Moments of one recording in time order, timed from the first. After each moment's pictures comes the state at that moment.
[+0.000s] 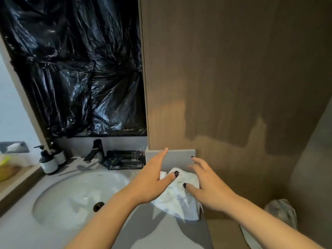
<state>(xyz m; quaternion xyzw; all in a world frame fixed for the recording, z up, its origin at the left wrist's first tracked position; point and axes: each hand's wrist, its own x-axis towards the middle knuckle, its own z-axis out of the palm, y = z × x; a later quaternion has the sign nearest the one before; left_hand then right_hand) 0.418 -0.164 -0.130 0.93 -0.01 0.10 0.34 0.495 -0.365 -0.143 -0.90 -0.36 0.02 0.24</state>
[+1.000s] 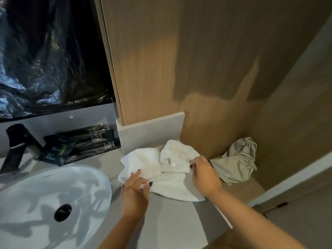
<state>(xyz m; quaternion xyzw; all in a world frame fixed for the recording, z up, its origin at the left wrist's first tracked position) 0.511 -0.071 -0.371 0.90 0.12 0.08 0.40 0.570 -0.293 -0.321 -0.97 -0.04 -0.01 0.22</state>
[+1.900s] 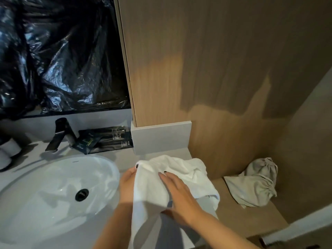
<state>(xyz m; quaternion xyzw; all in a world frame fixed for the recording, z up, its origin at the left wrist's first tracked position) 0.477 -0.100 -0.262 0.64 0.30 0.09 0.70 0.507 -0.271 -0.311 -0.89 -0.30 0.14 0.30</state>
